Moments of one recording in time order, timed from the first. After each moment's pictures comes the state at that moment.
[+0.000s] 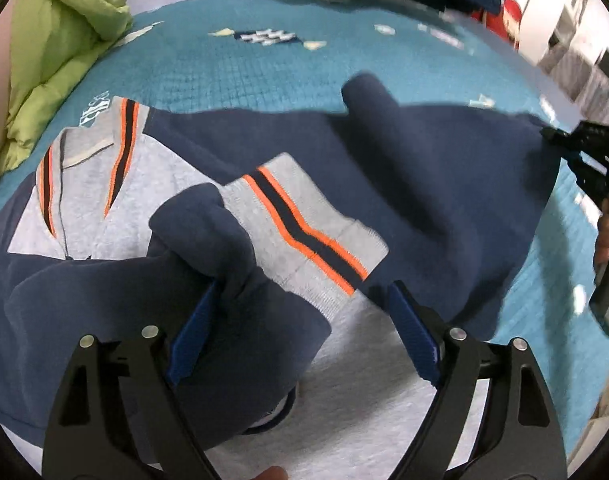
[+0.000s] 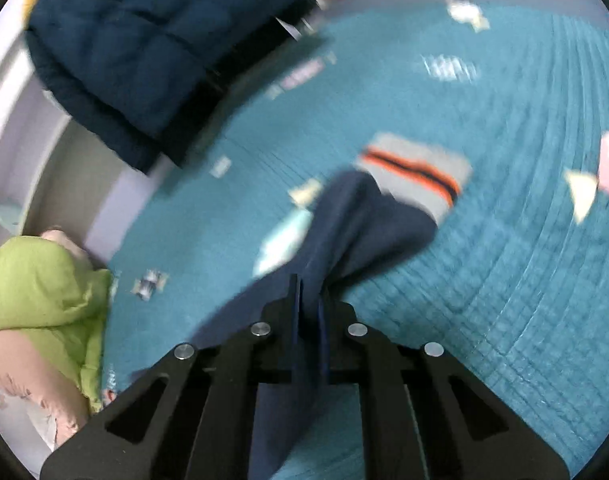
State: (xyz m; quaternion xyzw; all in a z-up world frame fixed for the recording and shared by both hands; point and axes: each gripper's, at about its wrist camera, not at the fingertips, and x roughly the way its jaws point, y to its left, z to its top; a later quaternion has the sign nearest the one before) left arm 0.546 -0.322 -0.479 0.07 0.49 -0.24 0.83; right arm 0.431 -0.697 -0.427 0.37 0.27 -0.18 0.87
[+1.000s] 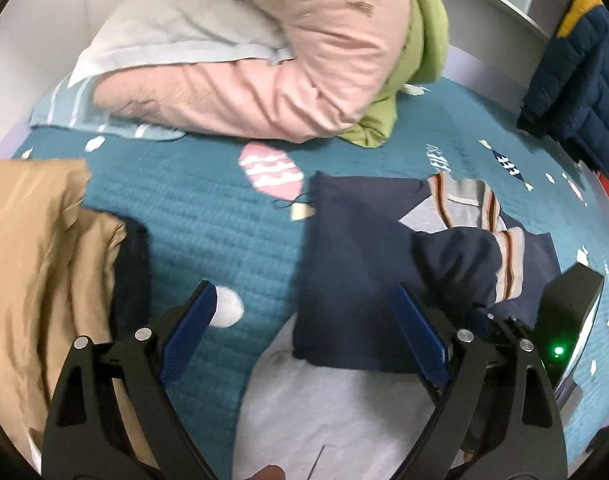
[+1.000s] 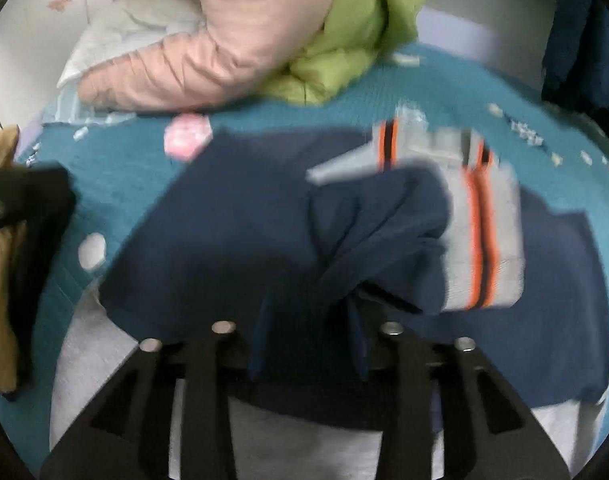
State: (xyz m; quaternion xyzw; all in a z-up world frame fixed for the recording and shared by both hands) left arm 0.522 0.029 -0.389 -0.06 0.45 -0.01 0.89; right arm 0.474 -0.176 -0.445 -0.01 0.43 0.11 0.90
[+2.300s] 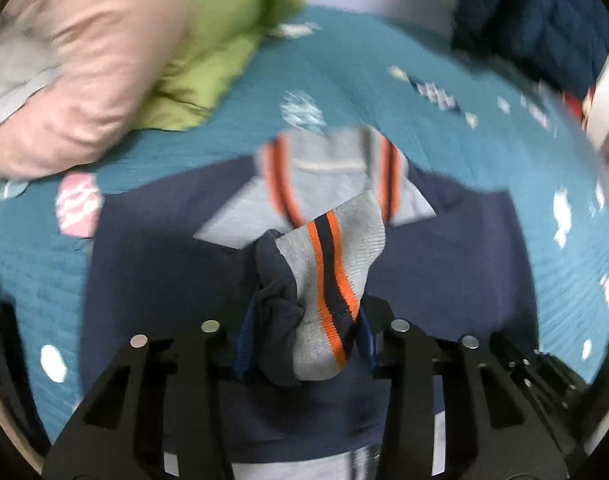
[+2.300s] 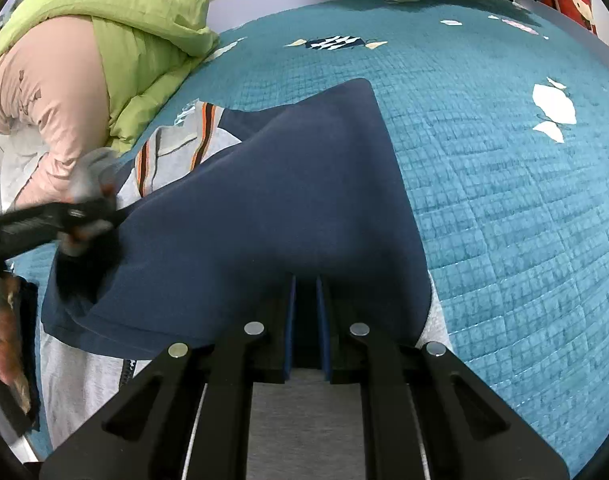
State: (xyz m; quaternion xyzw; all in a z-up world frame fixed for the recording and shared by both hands) left arm 0.591 -0.144 -0.422 0.00 0.50 -0.11 0.86; right arm 0.455 -0.400 -0.469 0.16 0.46 -0.01 0.87
